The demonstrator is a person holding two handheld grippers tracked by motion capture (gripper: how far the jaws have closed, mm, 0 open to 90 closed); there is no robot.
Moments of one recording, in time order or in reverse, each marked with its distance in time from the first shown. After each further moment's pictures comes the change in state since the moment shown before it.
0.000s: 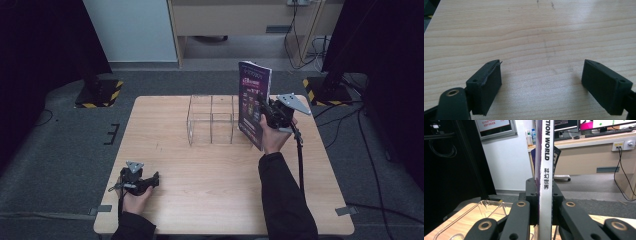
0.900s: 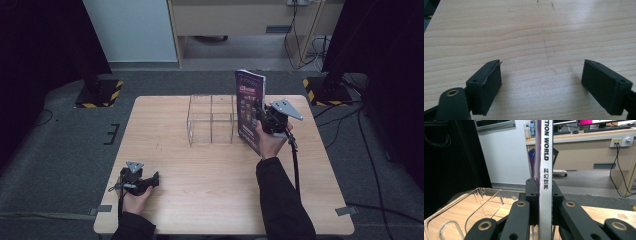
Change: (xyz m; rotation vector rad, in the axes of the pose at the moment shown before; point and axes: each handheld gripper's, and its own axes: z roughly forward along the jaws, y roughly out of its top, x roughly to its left) left arm 0.000 0.000 0.000 -0.001 0.000 -0.002; right arm 0.006 -0.021 0.002 0.043 -0.023 -0.041
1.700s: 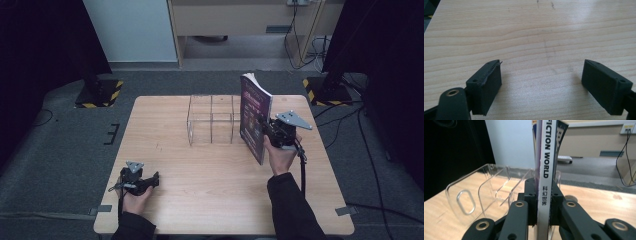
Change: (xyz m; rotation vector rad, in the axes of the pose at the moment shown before) left arm 0.000 0.000 0.000 0.002 0.000 0.003; right arm -0.005 -0.009 -0.044 0.129 0.054 -0.035
